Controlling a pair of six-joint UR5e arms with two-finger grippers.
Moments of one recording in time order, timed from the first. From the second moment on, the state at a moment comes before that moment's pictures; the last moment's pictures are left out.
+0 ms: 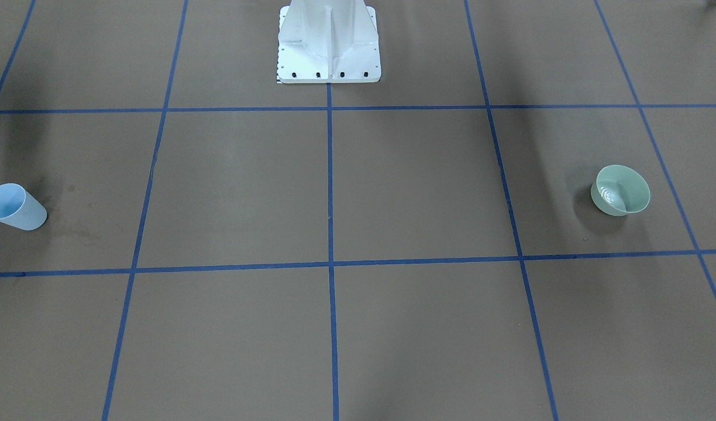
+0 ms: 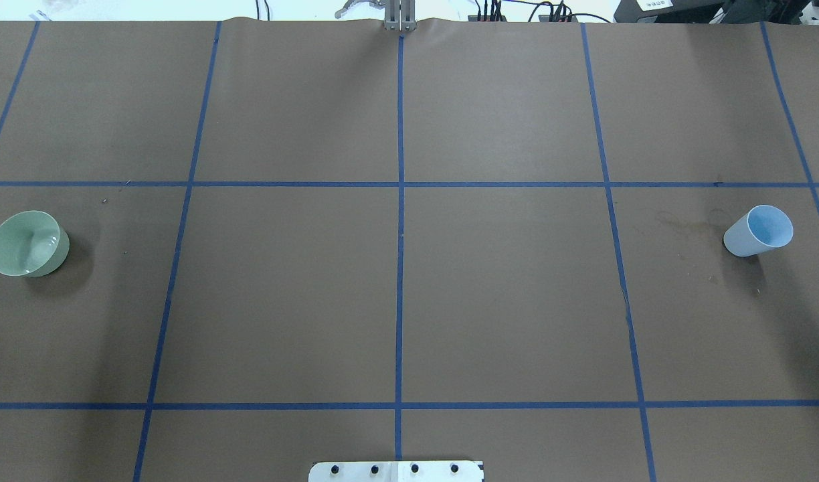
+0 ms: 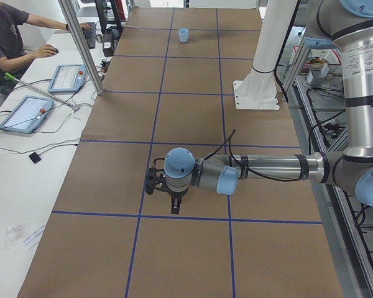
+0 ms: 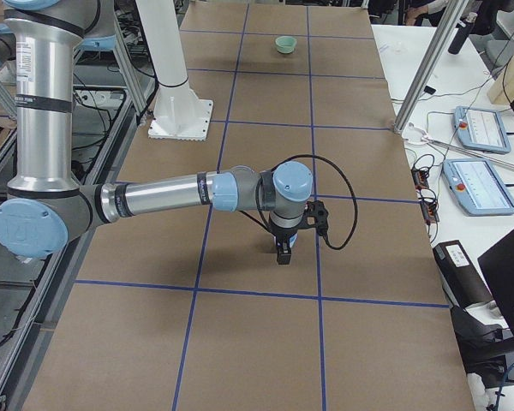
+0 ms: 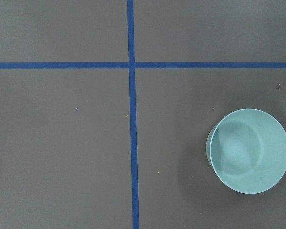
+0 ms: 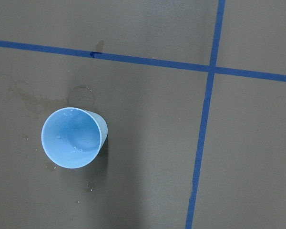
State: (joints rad) left arm -1.49 -1.38 -1.74 -1.83 -2.47 -0.16; right arm 1.49 -1.65 1.84 -1.70 2.39 -0.03
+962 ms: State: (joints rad) left arm -1.19 -1.54 -1.46 -2.08 -2.36 -0.51; right arm 1.47 -1.63 1.83 -1.70 2.39 -0.04
